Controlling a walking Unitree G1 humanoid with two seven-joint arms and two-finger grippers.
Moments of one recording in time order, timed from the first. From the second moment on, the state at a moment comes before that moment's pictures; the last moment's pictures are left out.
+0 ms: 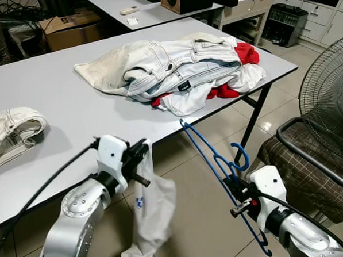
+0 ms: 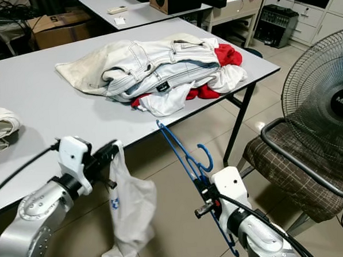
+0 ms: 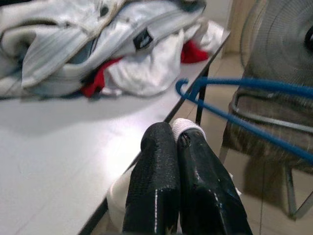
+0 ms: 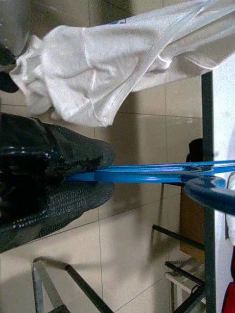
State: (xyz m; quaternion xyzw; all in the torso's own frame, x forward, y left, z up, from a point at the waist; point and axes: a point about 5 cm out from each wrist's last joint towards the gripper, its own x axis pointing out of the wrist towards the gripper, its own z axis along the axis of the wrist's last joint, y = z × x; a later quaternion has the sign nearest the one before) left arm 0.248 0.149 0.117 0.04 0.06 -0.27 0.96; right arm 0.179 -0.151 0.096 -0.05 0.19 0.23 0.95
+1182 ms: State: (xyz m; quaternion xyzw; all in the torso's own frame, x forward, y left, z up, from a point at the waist) left arm 0.278 0.145 0.105 0.14 0.12 -0.42 0.89; right arm 0.163 -0.172 0.093 -0.16 0.23 0.39 0.88
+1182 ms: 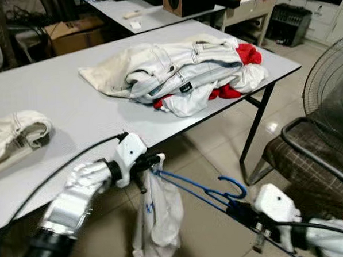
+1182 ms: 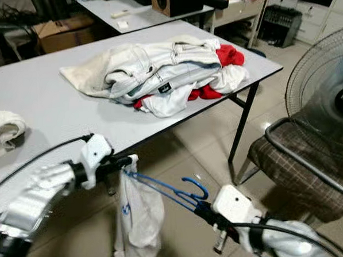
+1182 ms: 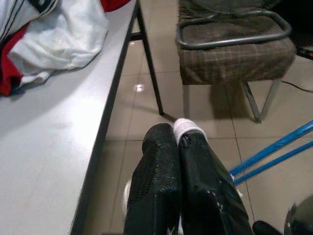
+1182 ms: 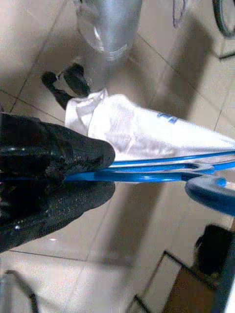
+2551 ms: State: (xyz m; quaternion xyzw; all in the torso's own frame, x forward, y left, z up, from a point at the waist) left arm 0.266 0.143 0.072 0.10 0.13 -0.32 0.93; right arm 0.181 -0.169 0.053 -0.10 0.24 0.21 0.94
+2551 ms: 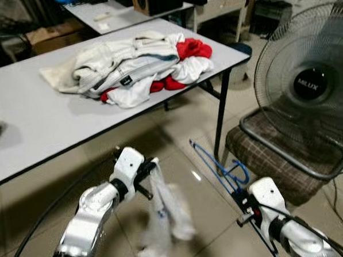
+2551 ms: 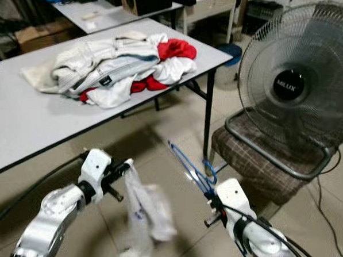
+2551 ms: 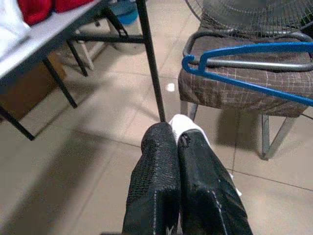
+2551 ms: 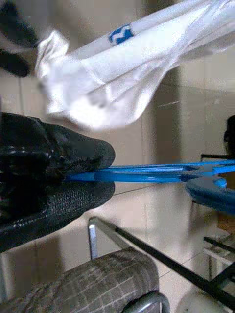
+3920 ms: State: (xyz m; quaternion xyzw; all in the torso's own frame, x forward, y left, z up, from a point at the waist) left arm 0.324 0.154 0.122 0.25 0.07 -0.49 0.83; right arm 0.172 -0.177 0.077 -0.26 0.25 0.41 0.84
